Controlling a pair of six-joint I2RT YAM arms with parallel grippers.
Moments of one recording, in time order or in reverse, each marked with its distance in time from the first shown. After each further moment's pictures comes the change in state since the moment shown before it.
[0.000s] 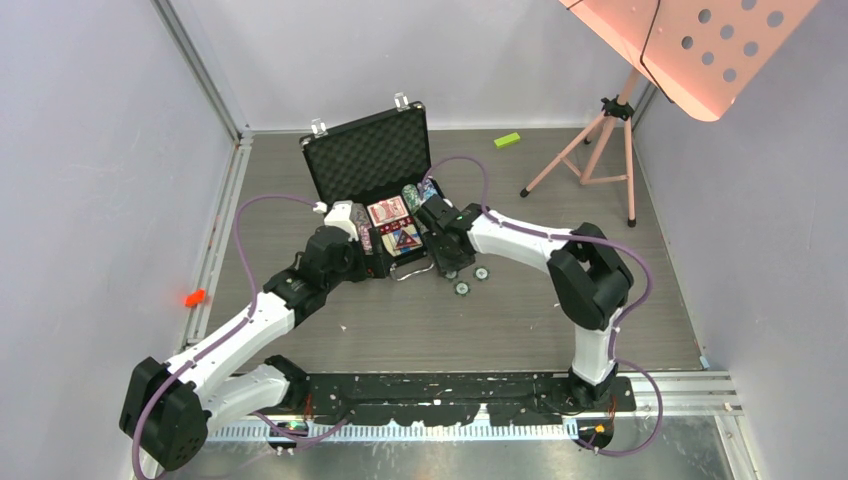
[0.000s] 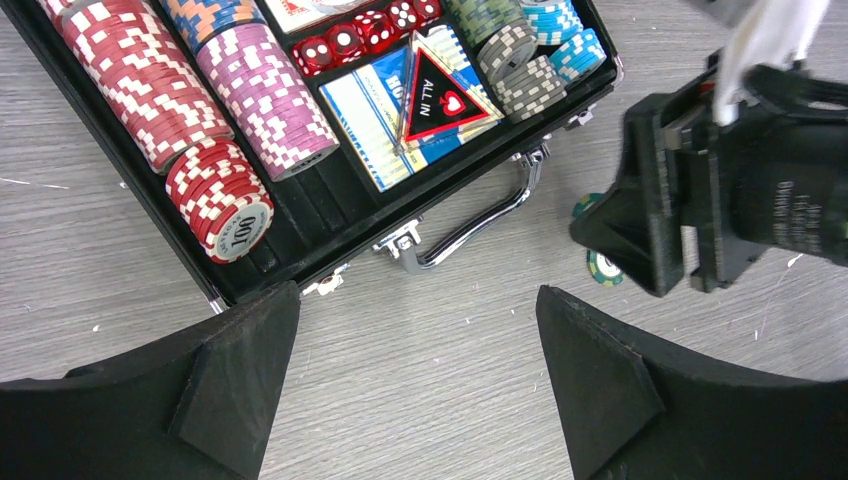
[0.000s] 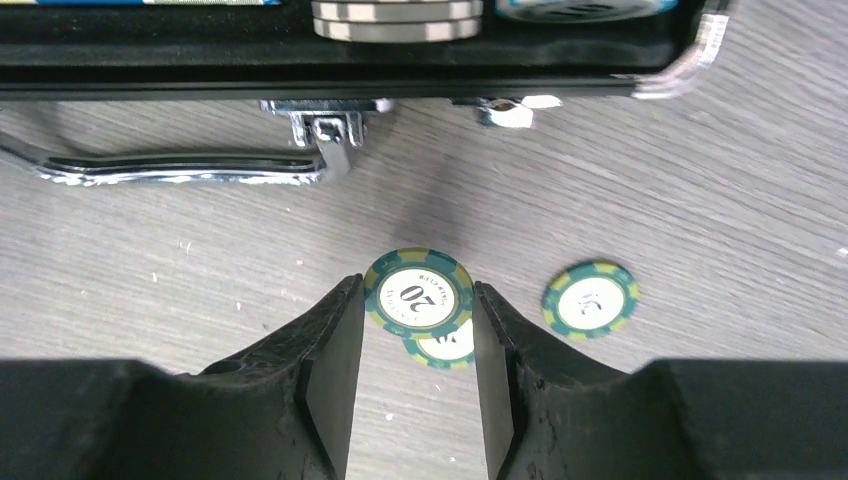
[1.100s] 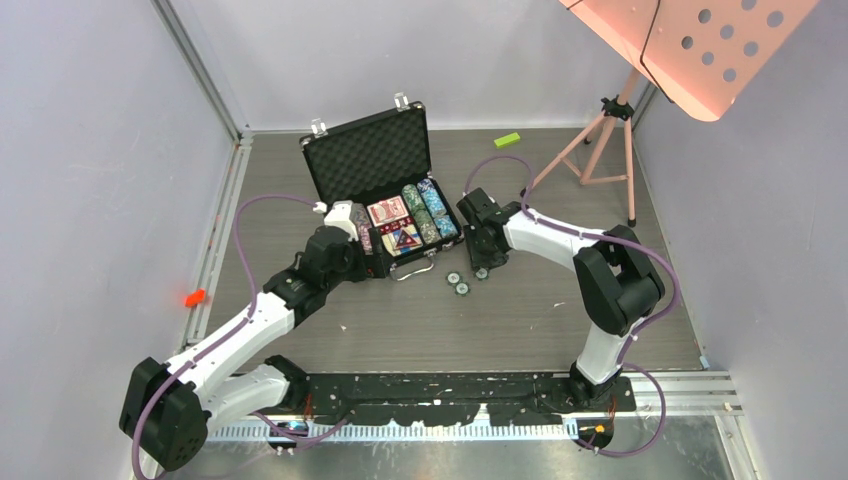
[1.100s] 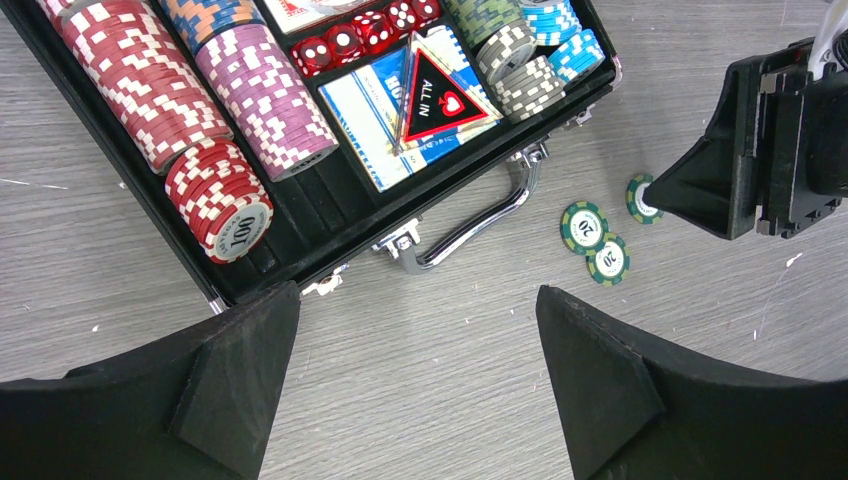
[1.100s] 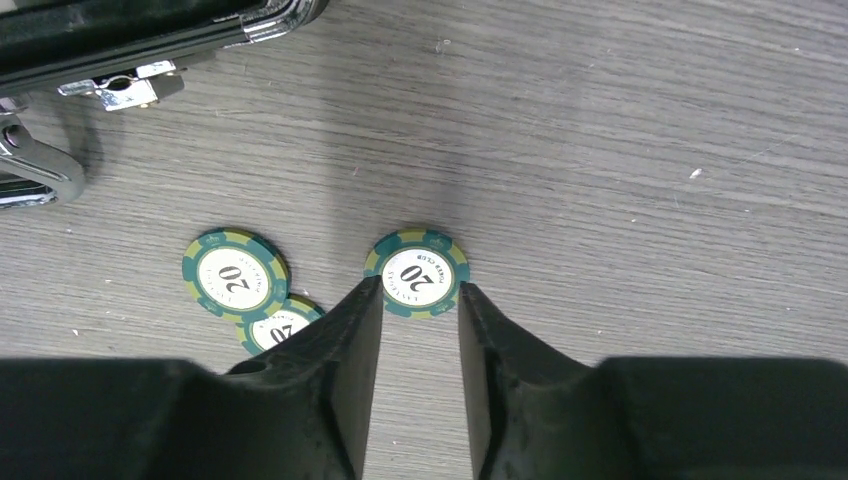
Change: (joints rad) left arm 0.000 -0.002 0.000 0.000 0.001 0.000; right arm -0.185 -0.146 -0.198 0.050 -0.016 0.013
